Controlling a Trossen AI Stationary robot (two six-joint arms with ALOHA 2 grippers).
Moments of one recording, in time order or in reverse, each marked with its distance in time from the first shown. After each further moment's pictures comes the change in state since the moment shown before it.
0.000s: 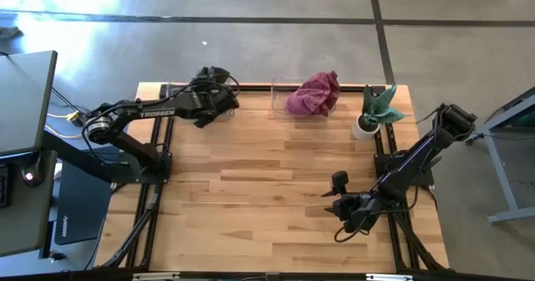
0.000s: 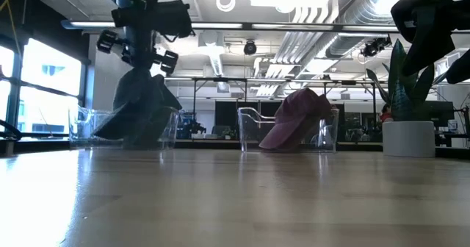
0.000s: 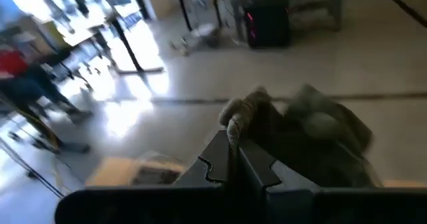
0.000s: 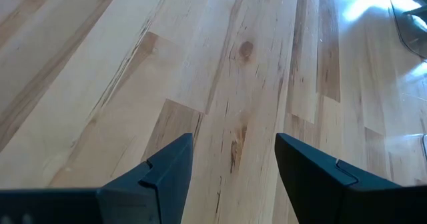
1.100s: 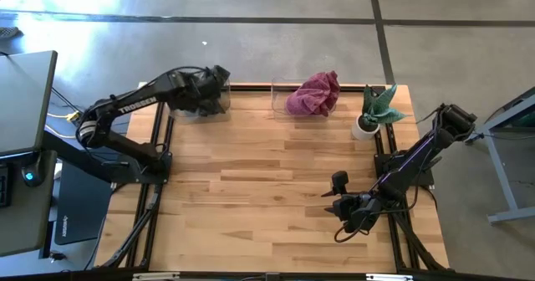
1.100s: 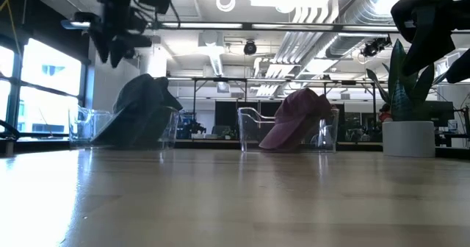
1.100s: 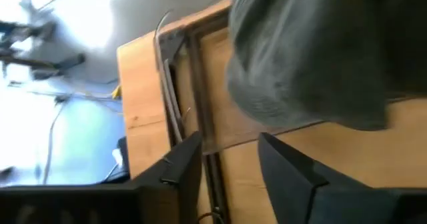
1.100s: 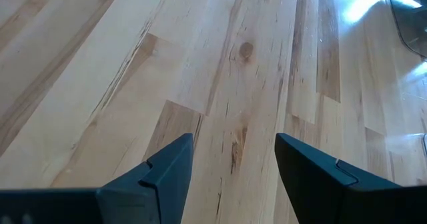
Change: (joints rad) left arm 0.083 -0.088 0.298 -0.754 0.703 0.199; right arm 0.000 0.000 0.000 0.003 0.000 0.005
